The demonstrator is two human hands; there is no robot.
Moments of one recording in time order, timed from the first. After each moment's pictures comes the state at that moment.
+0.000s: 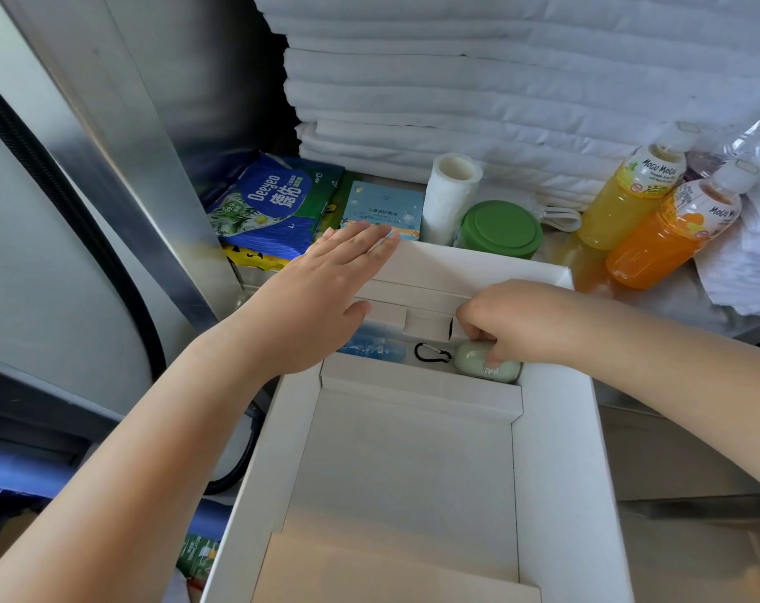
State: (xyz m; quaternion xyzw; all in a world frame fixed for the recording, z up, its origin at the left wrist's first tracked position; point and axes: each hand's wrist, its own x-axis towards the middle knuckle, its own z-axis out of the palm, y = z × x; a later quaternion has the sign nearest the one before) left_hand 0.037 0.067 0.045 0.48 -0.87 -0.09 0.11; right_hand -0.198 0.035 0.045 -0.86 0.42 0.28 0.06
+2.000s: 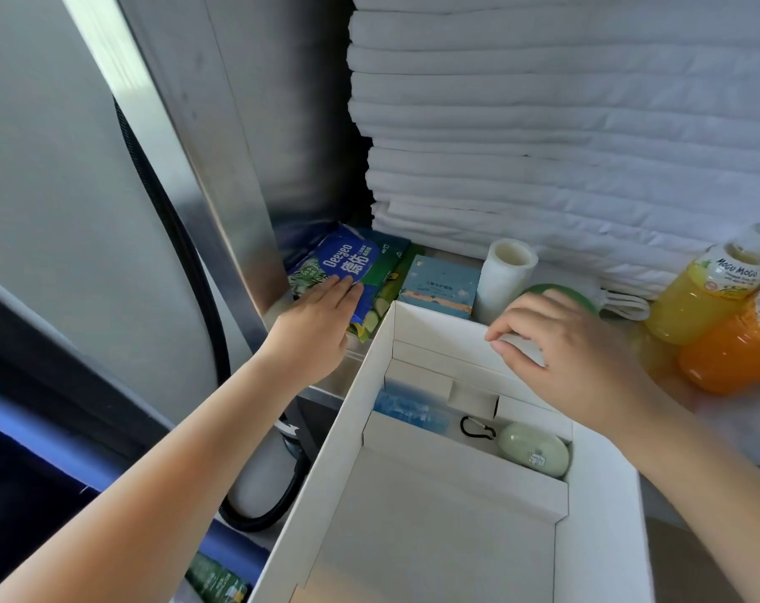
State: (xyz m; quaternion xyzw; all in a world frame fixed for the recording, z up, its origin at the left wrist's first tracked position) left_hand 0.089 0.030 0.005 0.66 -0.75 0.03 0.03; right_hand -0.200 0.034 0.064 -0.89 0.40 -0.23 0.01
